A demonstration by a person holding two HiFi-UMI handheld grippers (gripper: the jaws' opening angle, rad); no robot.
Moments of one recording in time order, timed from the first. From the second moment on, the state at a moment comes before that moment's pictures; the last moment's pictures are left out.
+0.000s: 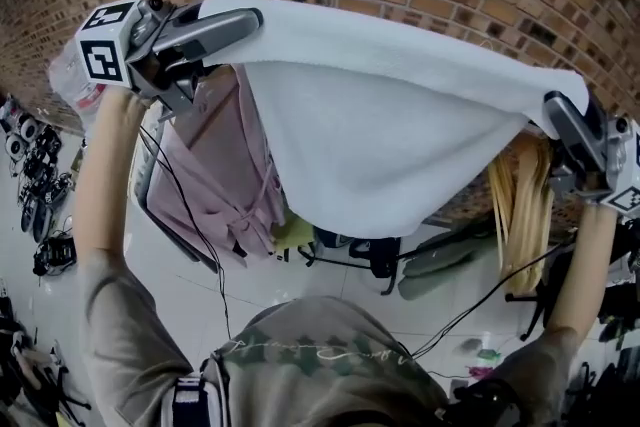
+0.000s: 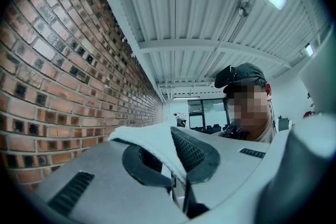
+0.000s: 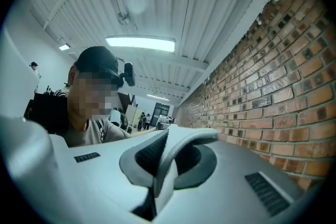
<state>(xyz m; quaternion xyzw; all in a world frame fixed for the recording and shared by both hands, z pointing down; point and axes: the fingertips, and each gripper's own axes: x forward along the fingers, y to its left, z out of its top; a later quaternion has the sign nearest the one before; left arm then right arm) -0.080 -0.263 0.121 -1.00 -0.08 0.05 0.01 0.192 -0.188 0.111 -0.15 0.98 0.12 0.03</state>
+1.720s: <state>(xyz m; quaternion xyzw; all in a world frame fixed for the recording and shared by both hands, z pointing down) -0.063 -0.339 0.047 -0.99 -0.04 0.07 0.06 0.212 -0.271 0.039 -0.14 0.98 0.10 0.04</state>
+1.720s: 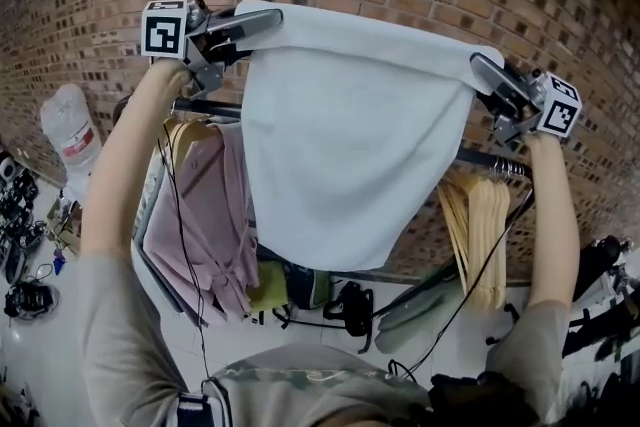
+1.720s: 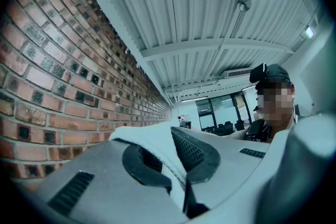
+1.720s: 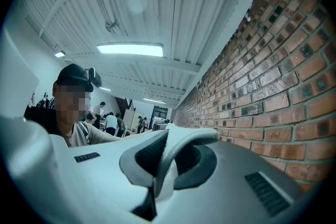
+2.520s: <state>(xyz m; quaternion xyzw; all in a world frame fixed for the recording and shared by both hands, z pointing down) -0.051 -0.420 -0.004 -0.99 0.09 0.05 0.10 0.222 -0.347 -0.018 -0.20 0.97 0.13 0.03</state>
